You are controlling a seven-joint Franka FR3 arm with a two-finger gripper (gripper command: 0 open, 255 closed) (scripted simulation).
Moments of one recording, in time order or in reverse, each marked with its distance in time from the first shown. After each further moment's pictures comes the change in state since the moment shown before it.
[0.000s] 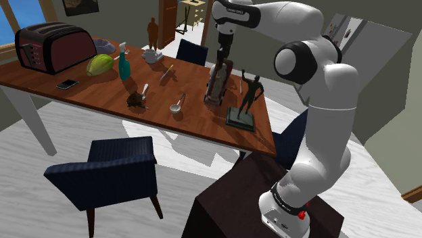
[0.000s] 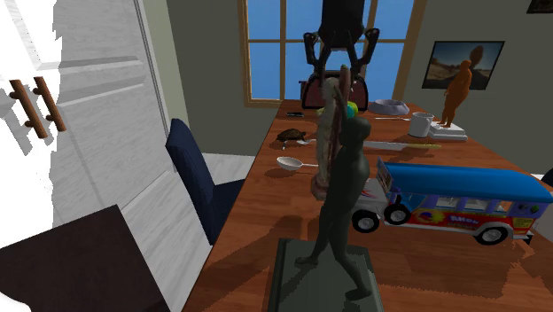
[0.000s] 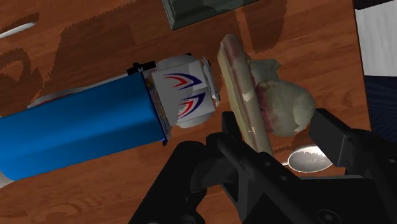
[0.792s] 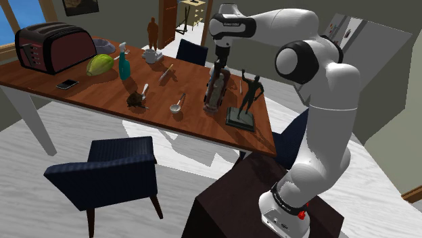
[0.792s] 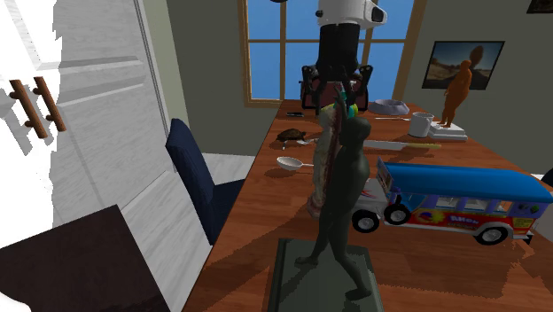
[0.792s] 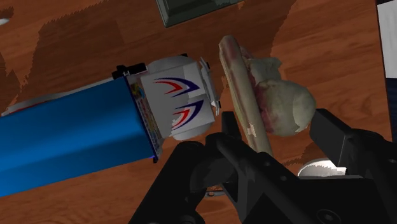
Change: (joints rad) arm 0.006 -0.012 0.002 -0.176 -0.003 0.163 0.013
